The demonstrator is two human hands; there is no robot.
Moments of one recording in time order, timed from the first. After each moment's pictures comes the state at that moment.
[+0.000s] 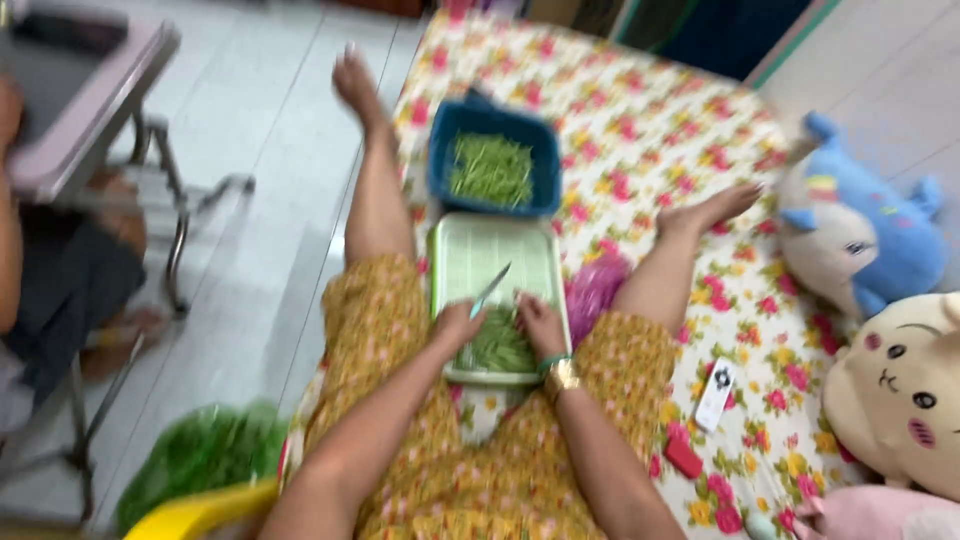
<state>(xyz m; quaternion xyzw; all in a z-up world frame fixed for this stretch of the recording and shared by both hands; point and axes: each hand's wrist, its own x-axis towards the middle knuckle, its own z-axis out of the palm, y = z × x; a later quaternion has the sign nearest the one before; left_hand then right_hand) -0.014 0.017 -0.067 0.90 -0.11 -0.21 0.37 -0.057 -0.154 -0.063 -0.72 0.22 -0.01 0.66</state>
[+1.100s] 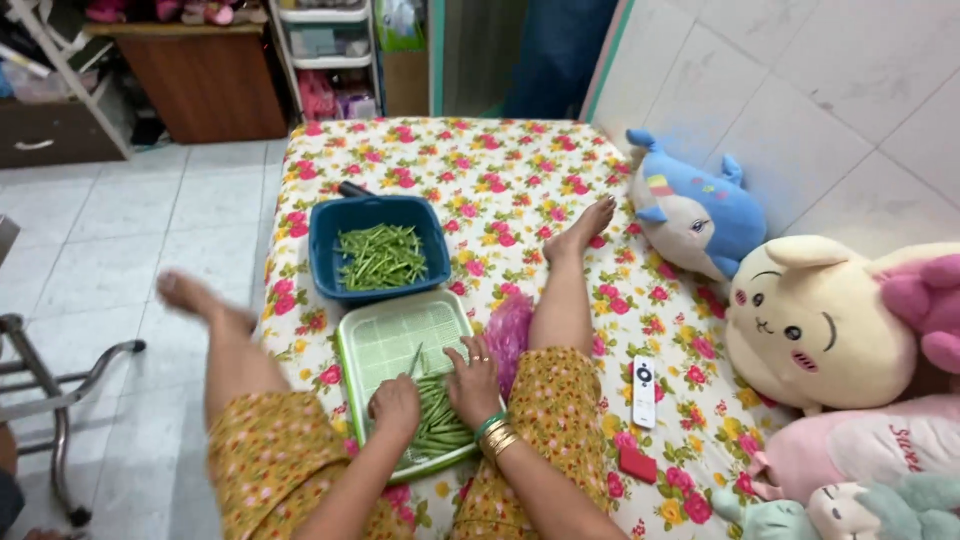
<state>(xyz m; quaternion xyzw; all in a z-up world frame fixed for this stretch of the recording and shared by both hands) 0.037 -0.034 -0.153 0.96 -0.27 0.00 0.06 -0.057 -0.147 0.008 -0.96 0.12 -0.20 0.19</state>
